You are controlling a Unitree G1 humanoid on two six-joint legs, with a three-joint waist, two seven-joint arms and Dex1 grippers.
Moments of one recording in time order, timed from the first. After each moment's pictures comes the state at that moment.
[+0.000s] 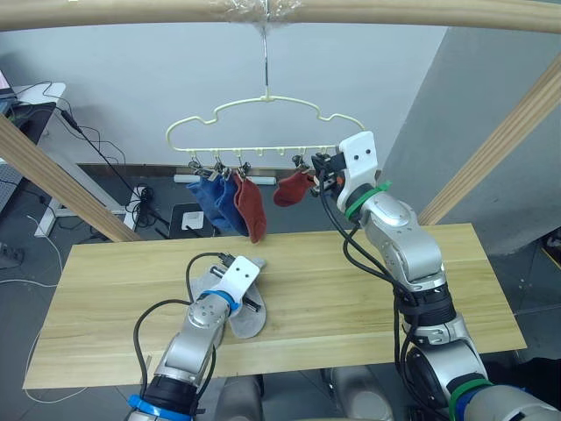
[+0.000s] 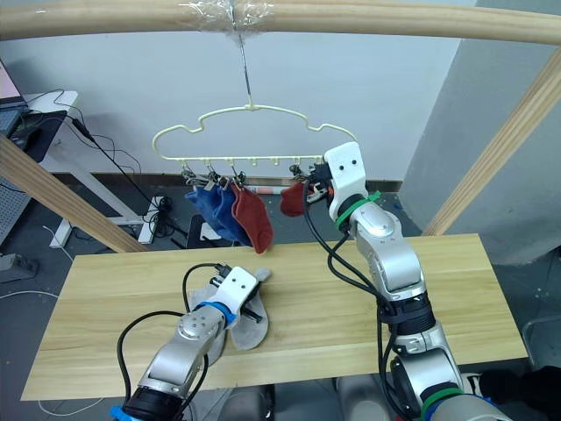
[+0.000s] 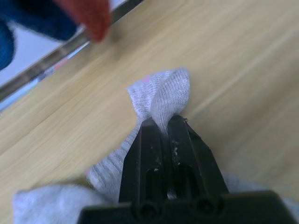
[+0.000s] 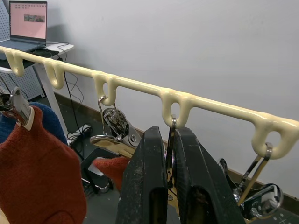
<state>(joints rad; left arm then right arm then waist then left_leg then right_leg) -0.08 0.30 -0.19 0.05 0.09 0.29 -0.32 -0.66 -0.09 0.11 -0.08 0.10 0.54 0.26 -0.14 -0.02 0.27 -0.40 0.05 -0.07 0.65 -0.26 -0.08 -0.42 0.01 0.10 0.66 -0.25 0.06</state>
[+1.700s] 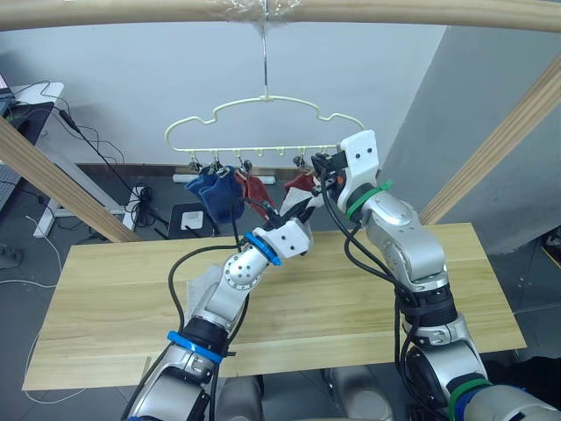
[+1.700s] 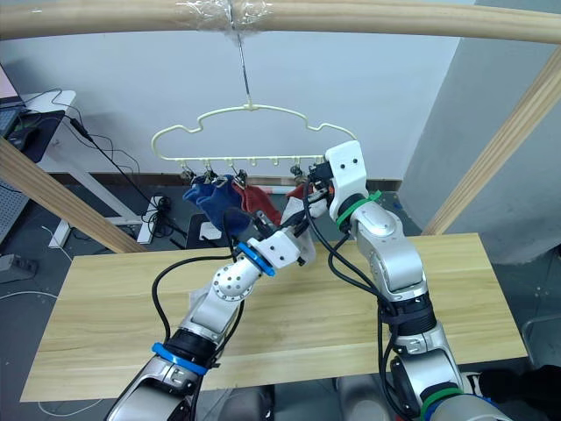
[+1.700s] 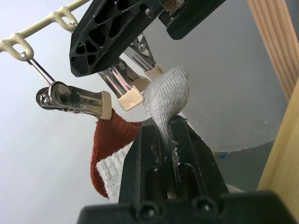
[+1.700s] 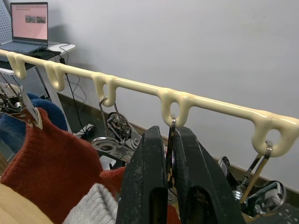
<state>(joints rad) -0.44 0.21 -0.27 0.29 0.24 -0.38 -0.25 -0.66 -0.09 0.10 -0.11 0.12 0.58 0.26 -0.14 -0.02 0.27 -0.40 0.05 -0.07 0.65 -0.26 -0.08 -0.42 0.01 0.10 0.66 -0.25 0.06</state>
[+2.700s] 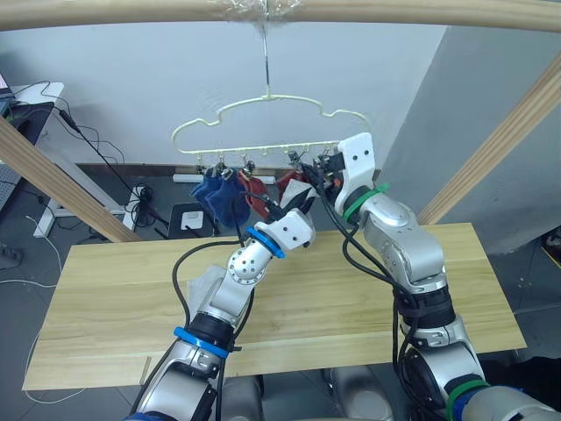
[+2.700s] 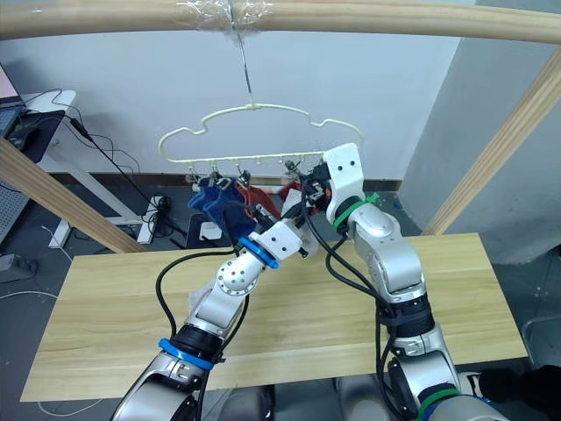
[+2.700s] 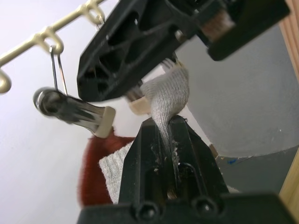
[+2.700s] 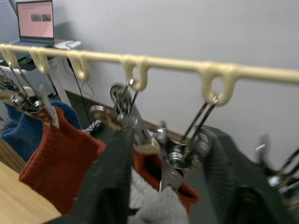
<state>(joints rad) -0.47 0.17 -0.25 0.29 0.24 -0.36 -0.22 -0.64 -0.07 0.10 -0.14 0.15 0.66 0.26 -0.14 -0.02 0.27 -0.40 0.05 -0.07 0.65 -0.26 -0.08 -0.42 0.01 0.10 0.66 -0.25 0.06</state>
